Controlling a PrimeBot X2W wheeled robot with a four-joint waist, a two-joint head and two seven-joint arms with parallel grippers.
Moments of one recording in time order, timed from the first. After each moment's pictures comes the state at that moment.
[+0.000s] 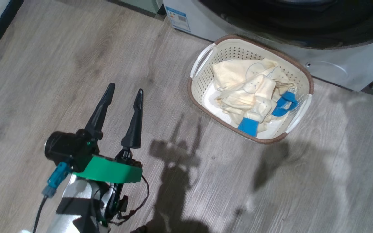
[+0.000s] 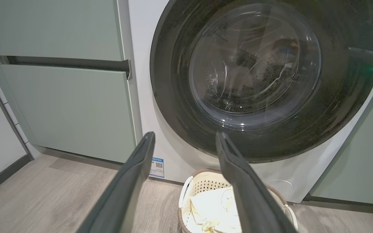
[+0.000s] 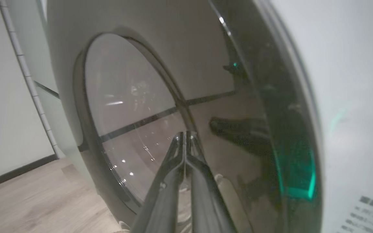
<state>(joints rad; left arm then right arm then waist) -0.16 0.04 -0.06 -0.11 -0.18 0.06 -0.26 -1.00 -0.27 0.23 0.66 0.23 0.13 -0.25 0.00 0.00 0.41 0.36</state>
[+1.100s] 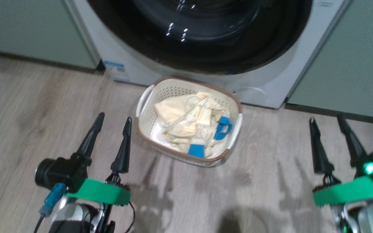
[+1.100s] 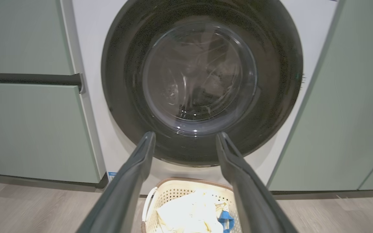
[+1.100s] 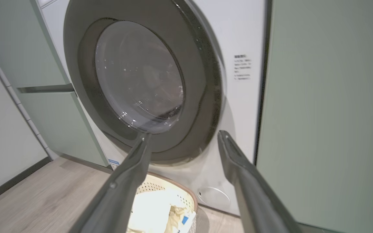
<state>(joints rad) -0.04 0.06 0.00 -0.08 -0.13 0.03 -0.26 -0.14 -0.08 0.10 0.08 0.19 0.13 -0.26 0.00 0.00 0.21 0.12</state>
